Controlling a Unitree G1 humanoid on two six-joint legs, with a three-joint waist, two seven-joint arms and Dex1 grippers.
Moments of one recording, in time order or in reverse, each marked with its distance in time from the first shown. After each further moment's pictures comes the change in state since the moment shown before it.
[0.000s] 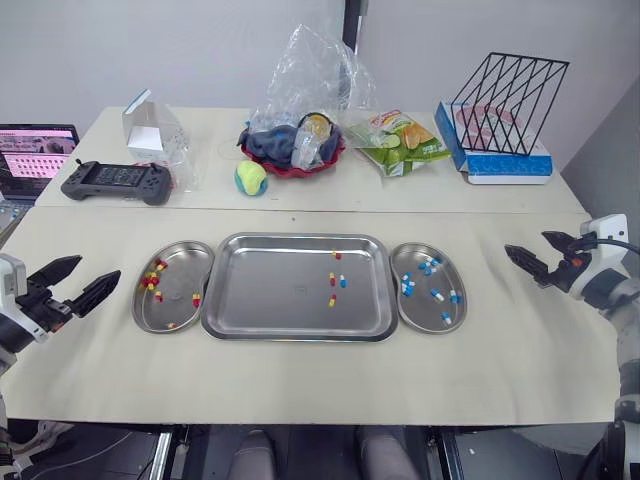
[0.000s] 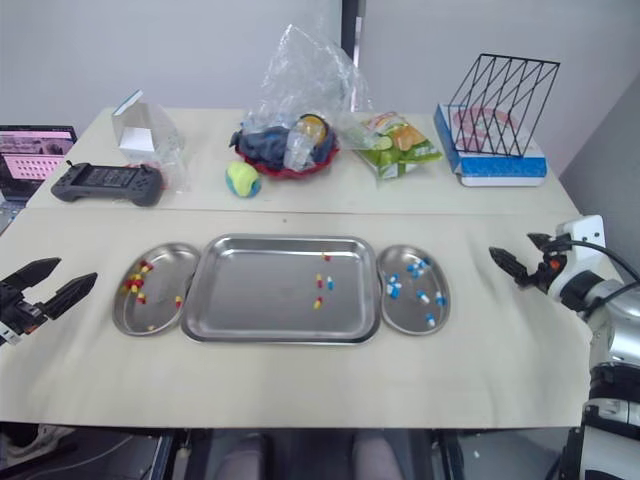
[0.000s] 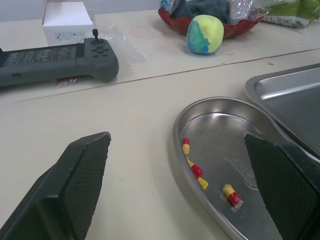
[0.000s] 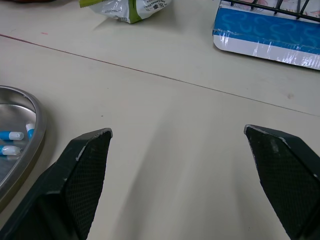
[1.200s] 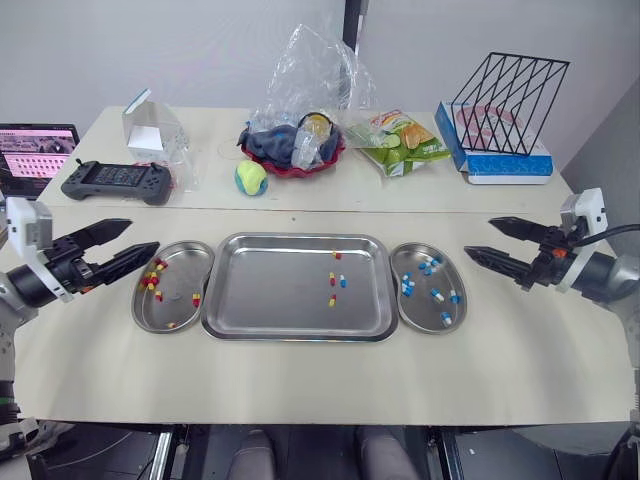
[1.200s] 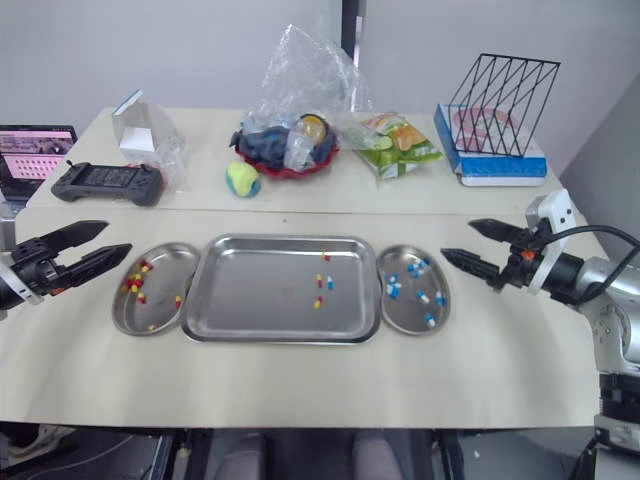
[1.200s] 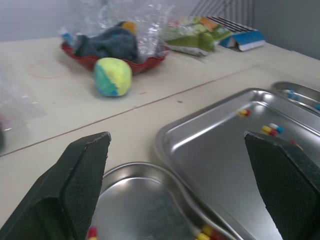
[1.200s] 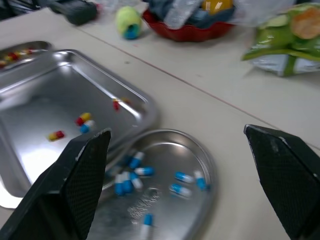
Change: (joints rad) left arm -0.215 0.078 -0.189 -0.186 -0.100 0.293 -0.171; right arm 0.137 -0.046 0.023 -0.705 0.327 0.493 0.178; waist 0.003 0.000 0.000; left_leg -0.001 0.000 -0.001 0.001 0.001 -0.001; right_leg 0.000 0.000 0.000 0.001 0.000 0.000
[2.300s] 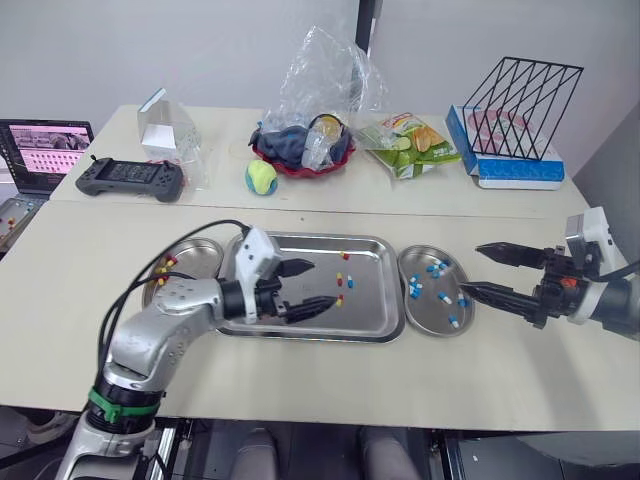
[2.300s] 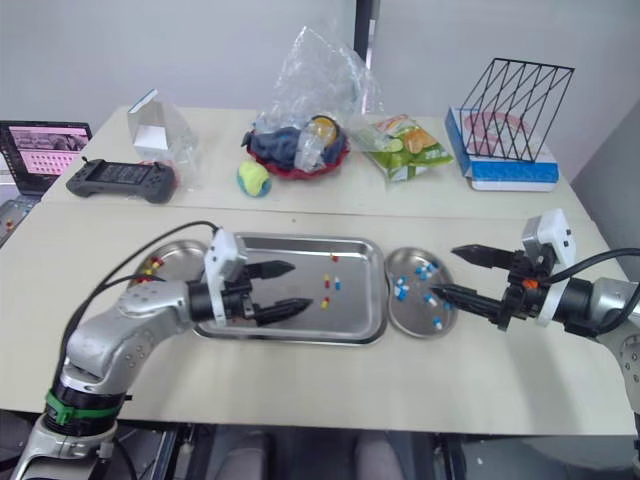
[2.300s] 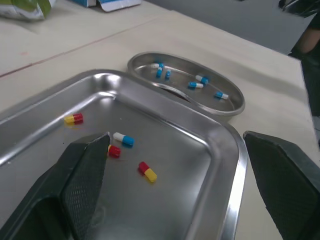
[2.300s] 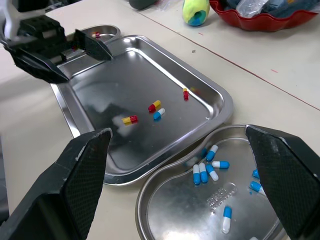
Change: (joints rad) left arm -0.051 -0.382 -0.552 -0.552 0.109 0.273 0.447; right arm 0.202 -0.095 -0.081 -0.201 0.101 0.054 0.007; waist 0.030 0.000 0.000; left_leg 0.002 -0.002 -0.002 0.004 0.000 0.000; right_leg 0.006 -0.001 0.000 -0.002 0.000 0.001
